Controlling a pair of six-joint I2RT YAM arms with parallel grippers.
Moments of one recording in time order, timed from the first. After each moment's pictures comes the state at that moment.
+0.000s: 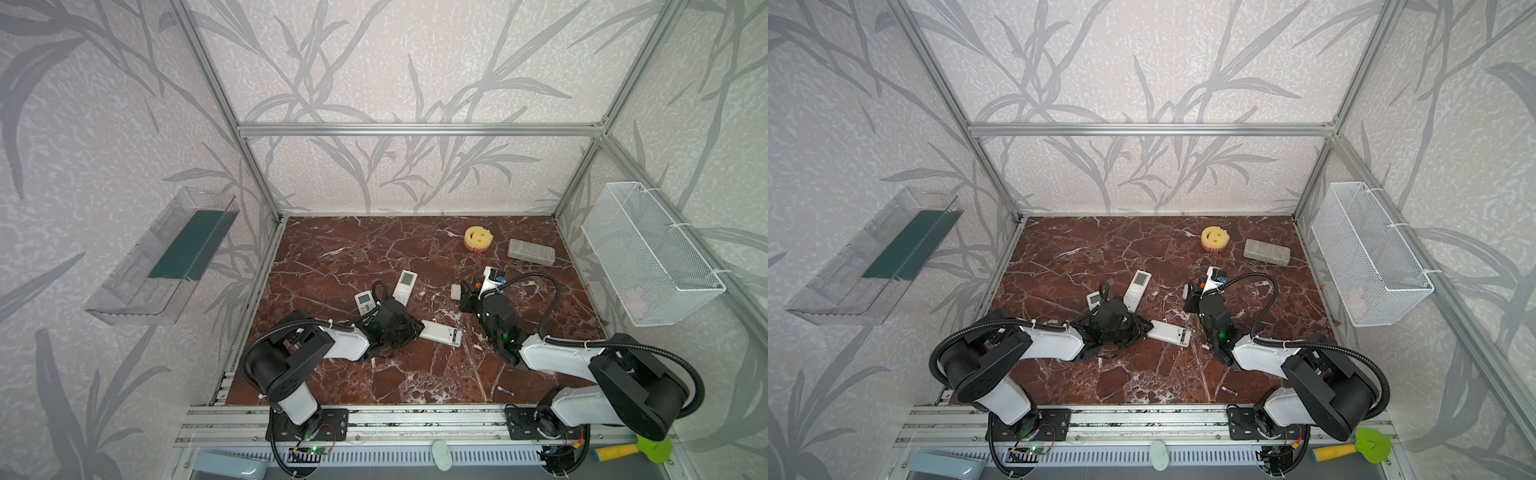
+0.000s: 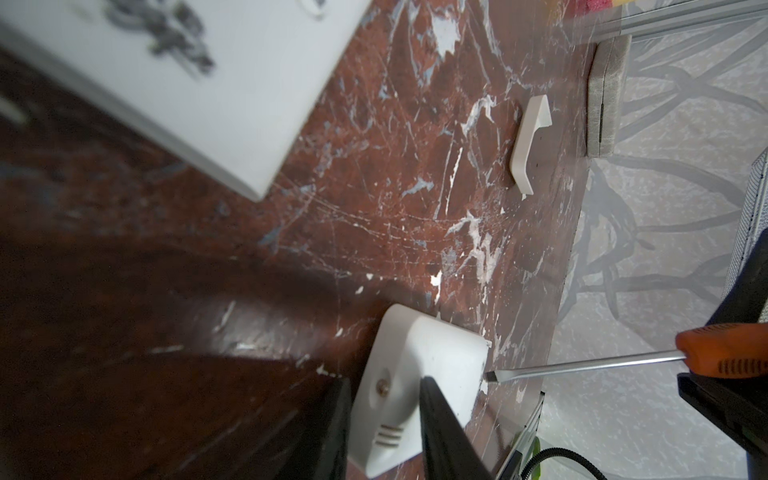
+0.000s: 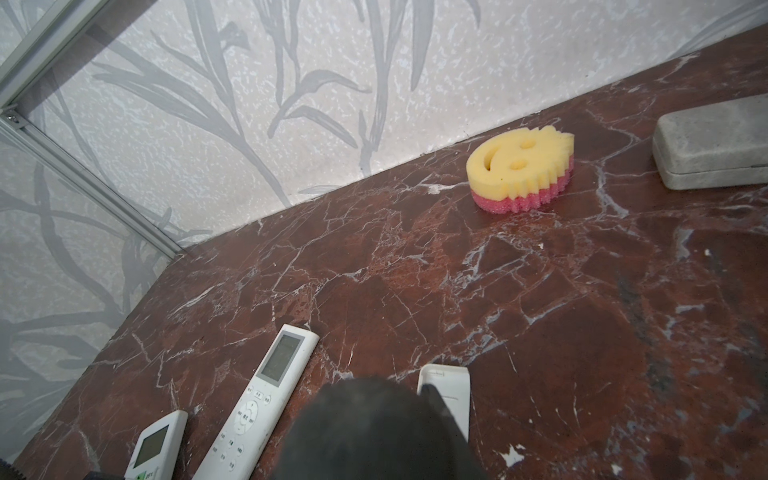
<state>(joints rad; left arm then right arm) -0.78 1.66 0.54 0.39 0.18 -1.26 0.67 1.38 0.39 0.75 0.42 0.56</state>
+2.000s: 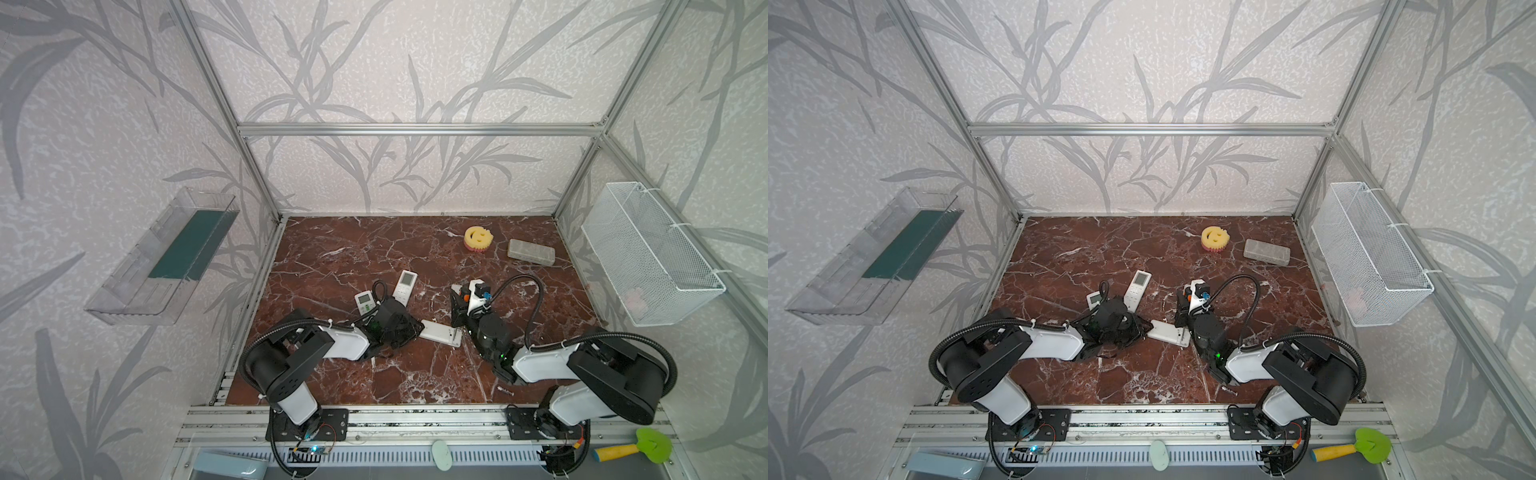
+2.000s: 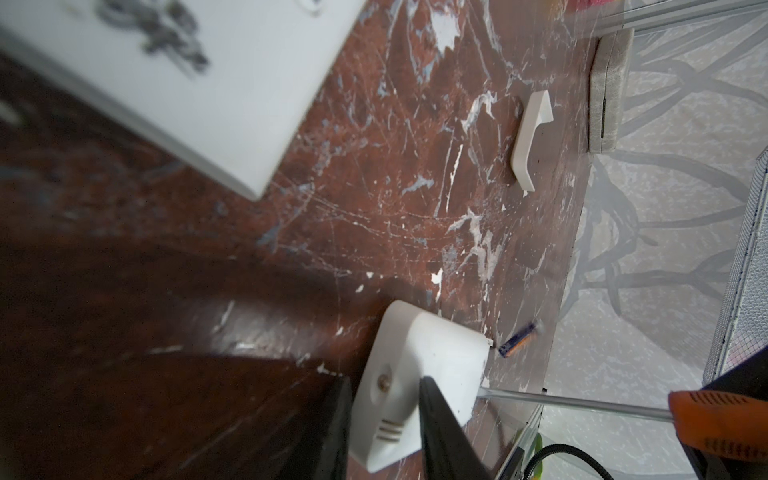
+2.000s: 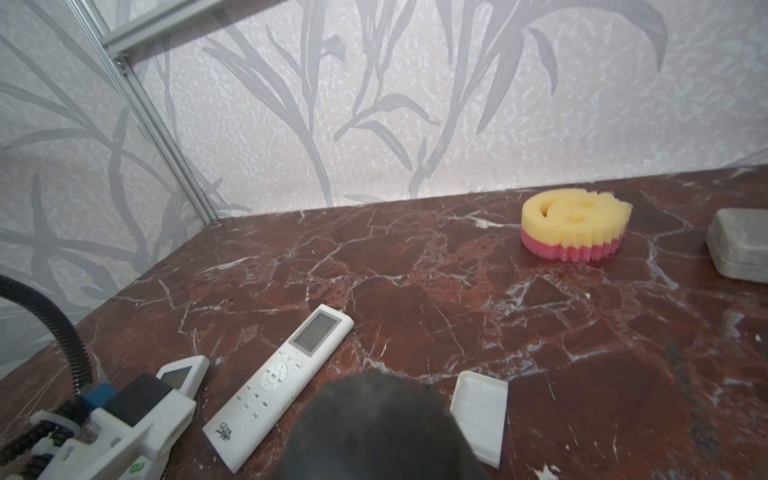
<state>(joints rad) -0.77 1.65 0.54 0.38 0.18 -1.25 0.84 1.50 0.27 1.14 0.49 0.29</state>
